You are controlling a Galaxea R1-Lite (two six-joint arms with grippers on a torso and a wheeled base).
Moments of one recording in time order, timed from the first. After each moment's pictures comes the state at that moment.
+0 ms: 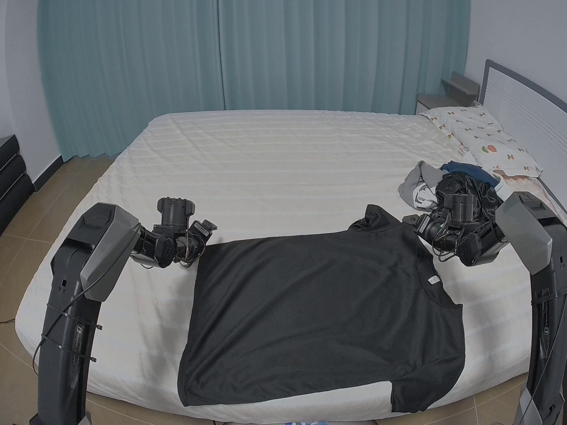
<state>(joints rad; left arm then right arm) -0.14 2.66 -1.76 -0.30 -0.01 -1.01 0.01 2.51 -1.43 -0.64 0.10 0.60</state>
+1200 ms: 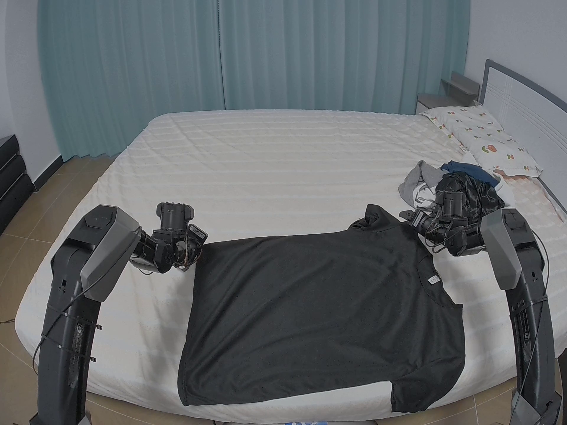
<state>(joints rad) -0.14 2.66 -1.69 -0.36 0.07 -1.07 -0.01 2.79 -1.96 -0.40 0.10 0.56</state>
